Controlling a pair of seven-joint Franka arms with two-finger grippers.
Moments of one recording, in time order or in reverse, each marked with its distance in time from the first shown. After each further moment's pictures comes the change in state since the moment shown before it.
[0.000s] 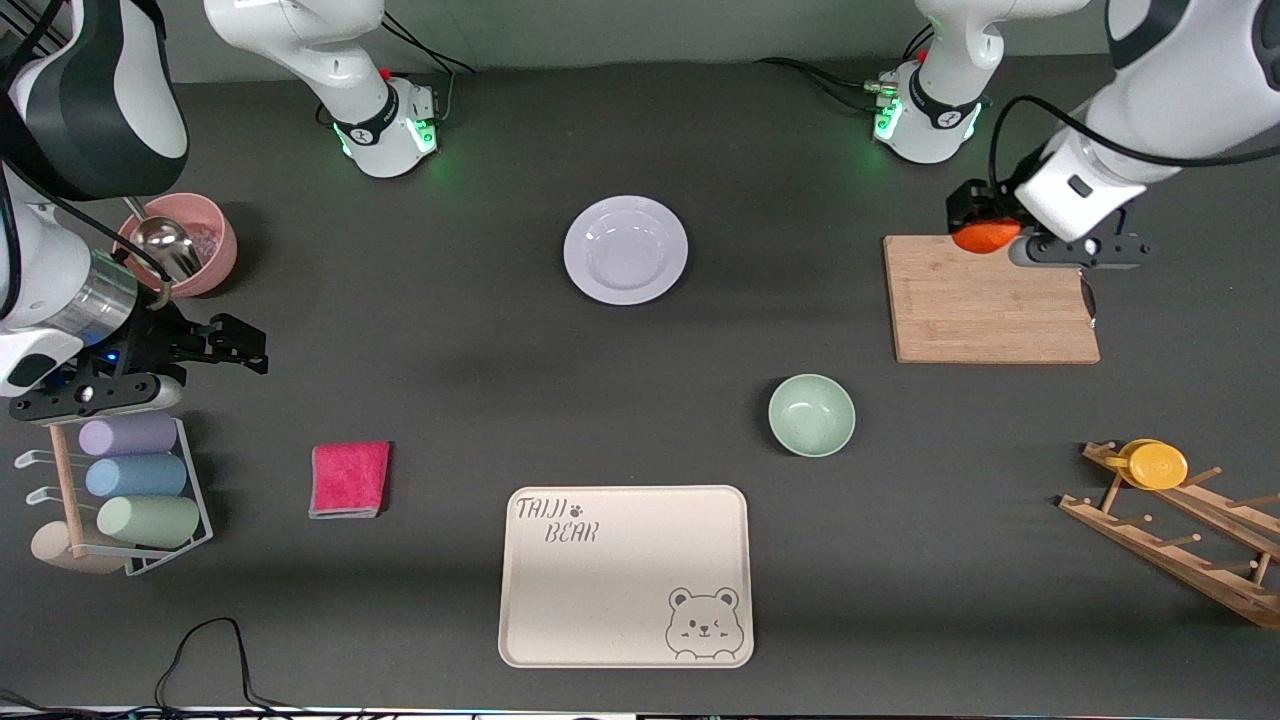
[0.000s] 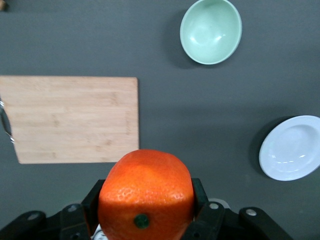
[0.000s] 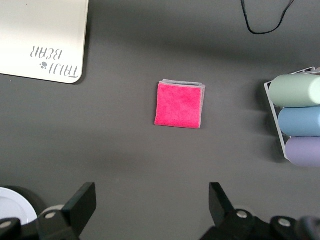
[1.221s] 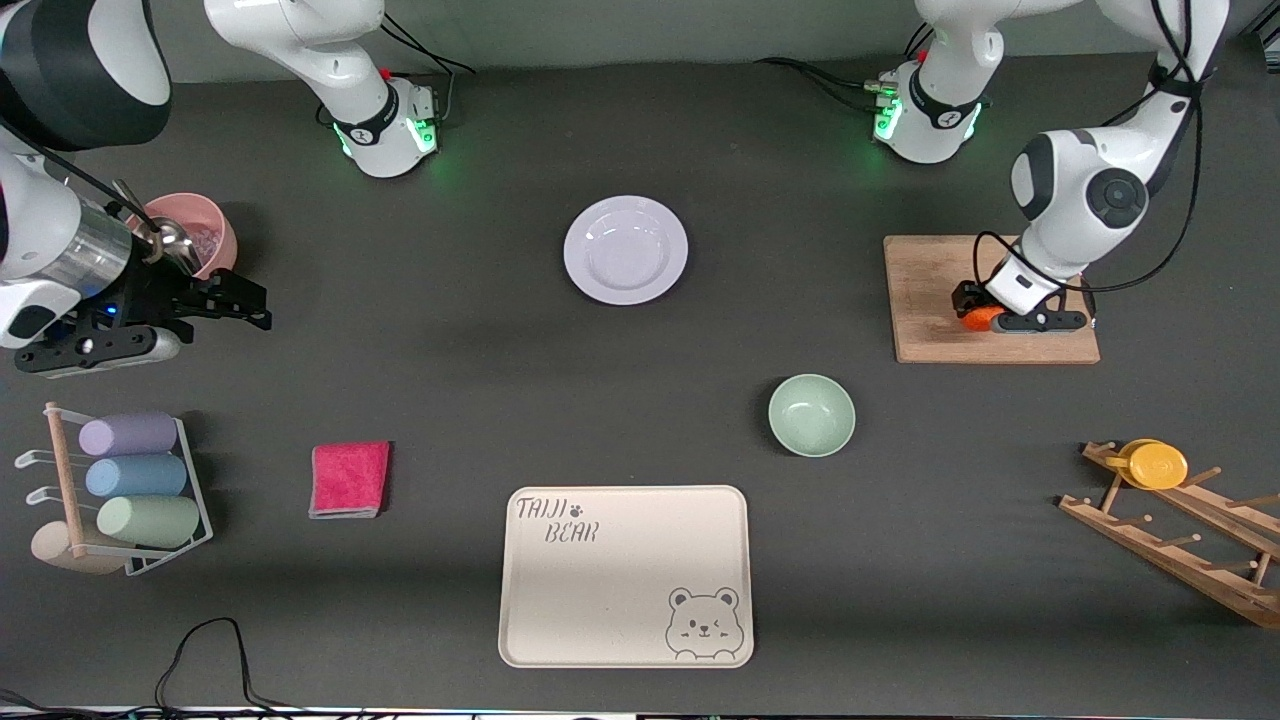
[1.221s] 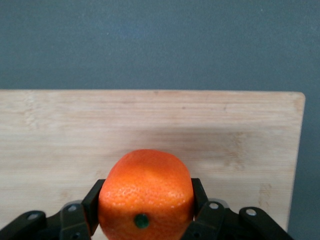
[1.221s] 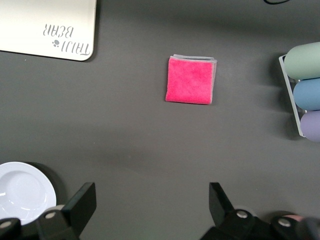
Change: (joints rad) left arm 0.143 0.219 0.146 -0.718 0.187 1.033 0.273; right arm -0.006 -0.113 0.011 -0.115 0.047 -0.044 0.000
